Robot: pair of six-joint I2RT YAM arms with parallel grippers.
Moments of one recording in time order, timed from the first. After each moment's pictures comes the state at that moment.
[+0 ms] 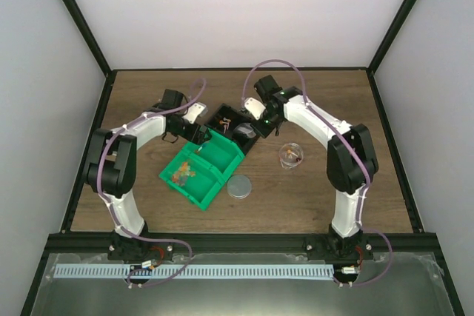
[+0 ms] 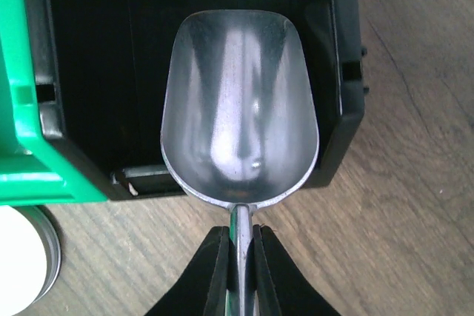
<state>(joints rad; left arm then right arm) -0.24 1.82 1.17 -0.44 0.44 0.26 0.51 1.89 1.57 -0.90 -0.17 -0.38</state>
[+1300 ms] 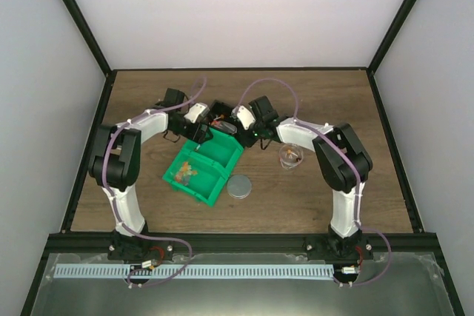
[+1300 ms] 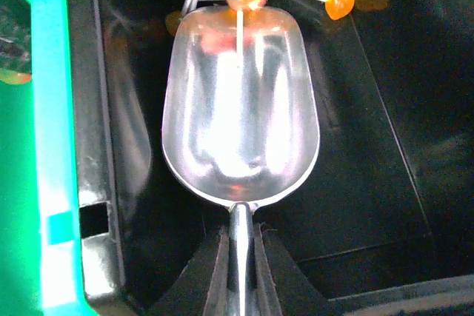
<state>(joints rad) -0.23 1.90 1.23 -0.46 0.49 0.24 0.58 1.96 1.29 -0.23 -0.30 -0.22</state>
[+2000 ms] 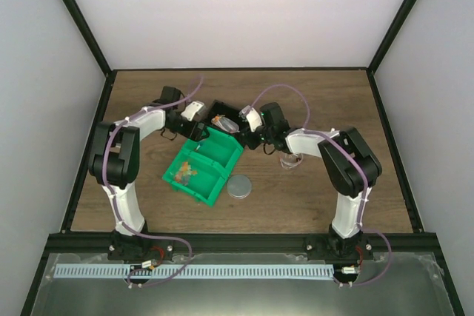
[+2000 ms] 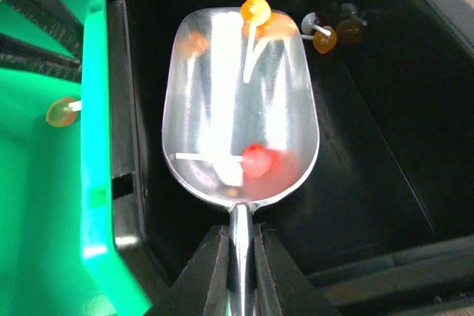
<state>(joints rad) -0.20 1.93 1.27 -0.50 0.49 0.28 0.54 1.88 1.04 0.14 -0.40 -0.07</state>
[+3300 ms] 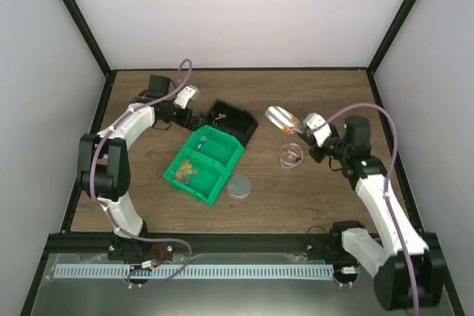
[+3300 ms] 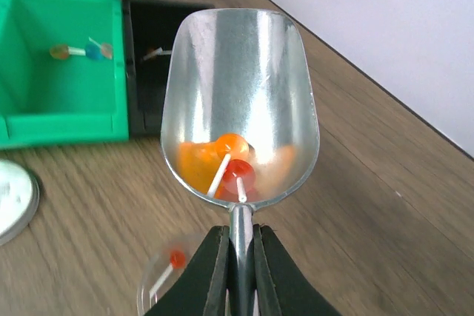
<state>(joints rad) -0.16 1.78 1.30 -0.51 0.57 0.28 0.11 1.00 0.70 -0.24 -0.57 -0.56</state>
